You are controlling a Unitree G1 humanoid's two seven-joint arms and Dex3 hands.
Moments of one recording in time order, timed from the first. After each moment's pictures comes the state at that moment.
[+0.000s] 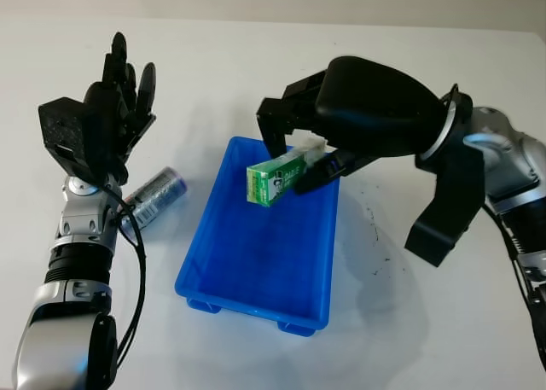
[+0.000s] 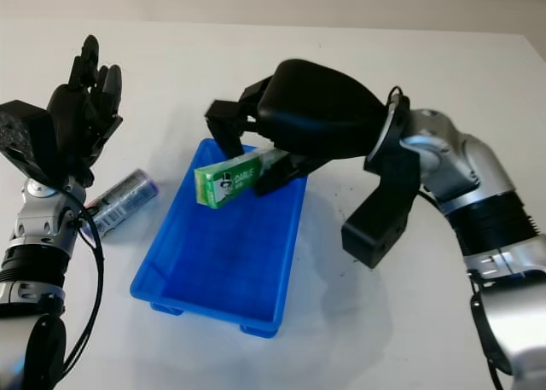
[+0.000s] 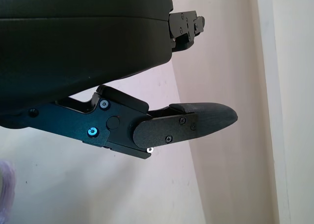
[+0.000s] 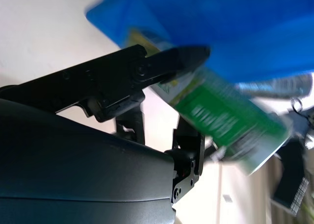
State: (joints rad) left arm -0.72 0.36 0.21 0.65 -0.07 -0.15 -0.12; right arm -0.87 -0.76 0.33 0.26 -0.32 -0.73 0.50
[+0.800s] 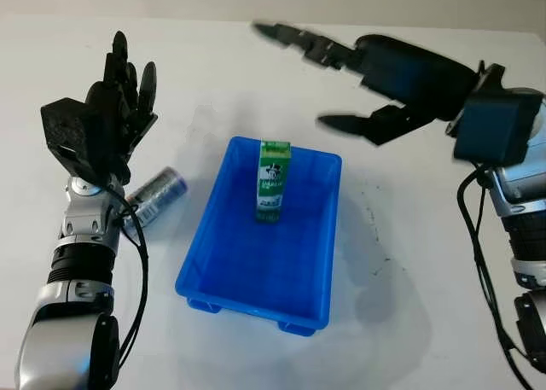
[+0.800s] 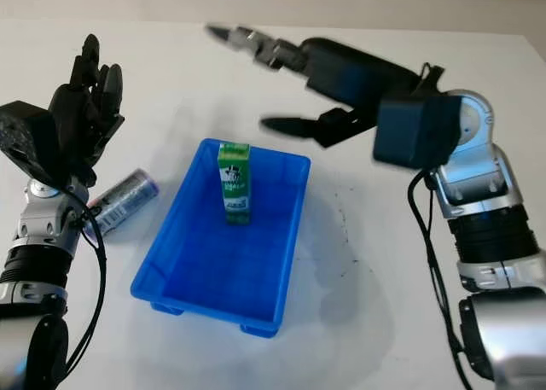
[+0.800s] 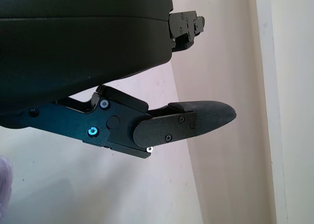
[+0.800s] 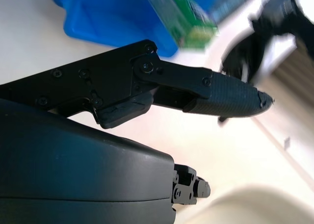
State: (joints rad) left arm -0.71 0.35 0.21 0.64 -0.07 -0.15 -0.12; right arm -0.81 -0.61 0.07 0.23 0.06 -0.19 0.66
